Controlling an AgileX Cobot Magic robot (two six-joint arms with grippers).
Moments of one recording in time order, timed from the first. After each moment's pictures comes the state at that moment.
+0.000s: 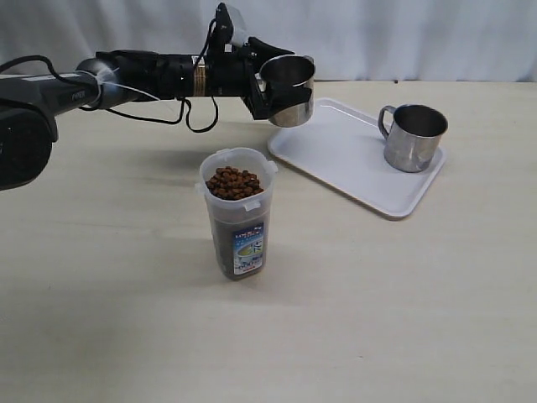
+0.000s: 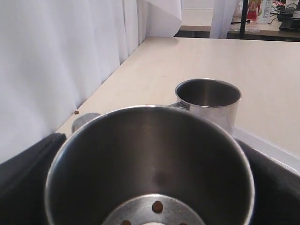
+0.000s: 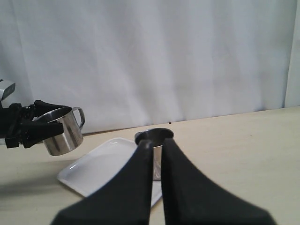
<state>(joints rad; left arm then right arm) -0.29 2.65 -2.12 1.47 -1.02 -1.09 0.16 0.00 -0.01 -0.17 0.10 0.30</state>
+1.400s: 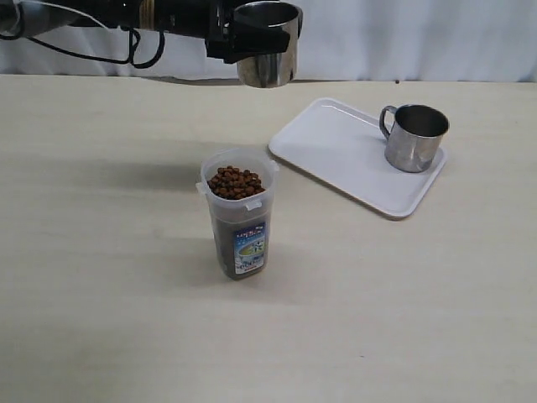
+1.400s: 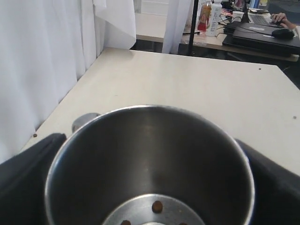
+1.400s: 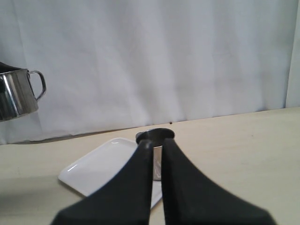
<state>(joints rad) -0.22 2.33 -1.97 1.67 -1.21 -1.39 0.16 0.00 -0.01 -0.17 0.10 0.30</state>
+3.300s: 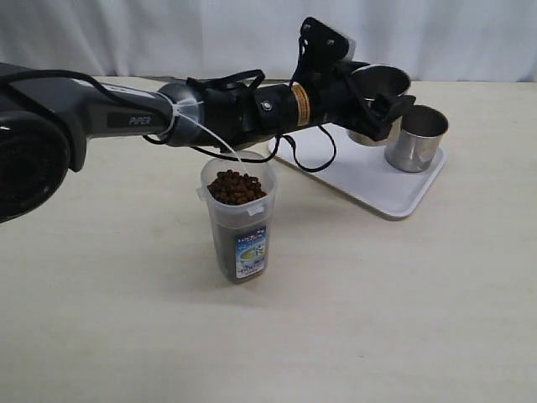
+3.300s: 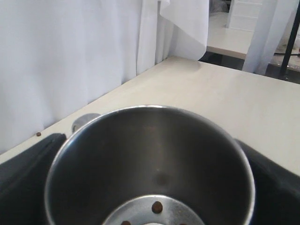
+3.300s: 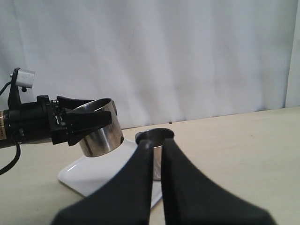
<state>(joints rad) -0.66 2.38 -1.69 0.77 -0.59 -0.66 0.16 0.00 -0.01 -0.17 0.10 0.30</state>
